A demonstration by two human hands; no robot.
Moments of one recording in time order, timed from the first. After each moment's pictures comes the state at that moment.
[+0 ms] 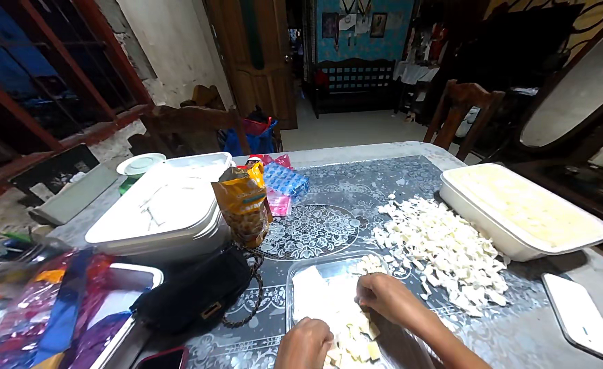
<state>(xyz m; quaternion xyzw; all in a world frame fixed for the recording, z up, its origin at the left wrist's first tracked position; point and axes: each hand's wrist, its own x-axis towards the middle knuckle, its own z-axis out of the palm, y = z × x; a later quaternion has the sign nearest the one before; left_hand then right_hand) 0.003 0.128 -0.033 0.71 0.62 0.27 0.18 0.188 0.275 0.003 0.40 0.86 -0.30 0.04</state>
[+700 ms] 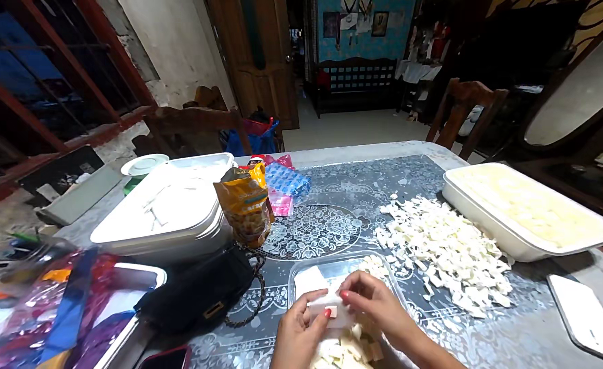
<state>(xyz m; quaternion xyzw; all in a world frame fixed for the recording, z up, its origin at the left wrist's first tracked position) 0.007 0.137 -0.022 0.42 0.55 0.58 0.43 0.166 0.236 -0.015 0.30 0.67 -0.60 -0.34</state>
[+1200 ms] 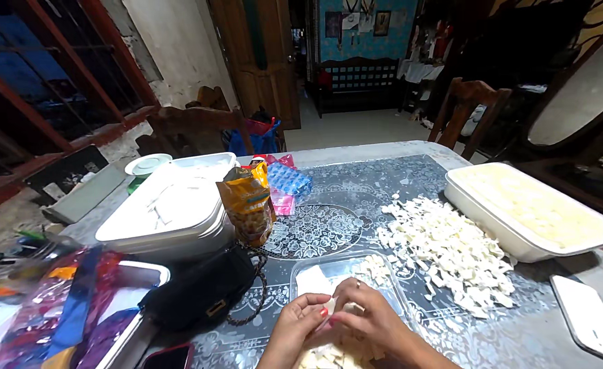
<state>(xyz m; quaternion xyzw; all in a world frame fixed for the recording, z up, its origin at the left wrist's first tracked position) -0.008 0.146 -0.019 0.28 0.51 0.57 0.59 0.164 0.240 -0.039 0.16 0.85 -0.34 -0.36</state>
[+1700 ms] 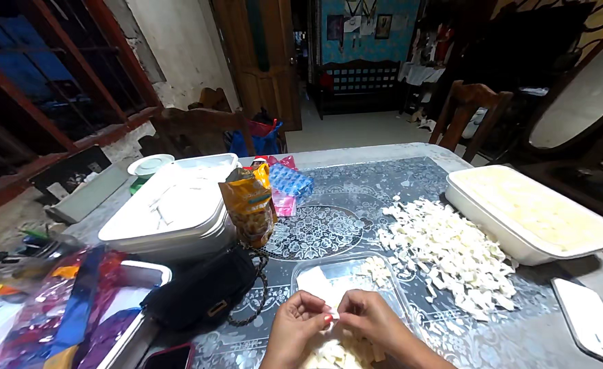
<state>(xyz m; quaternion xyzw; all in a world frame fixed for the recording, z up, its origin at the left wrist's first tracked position) -0.007 0.143 -0.023 0.34 0.51 0.63 0.48 0.167 0.233 -0.019 0.29 0.80 -0.47 -0.22</state>
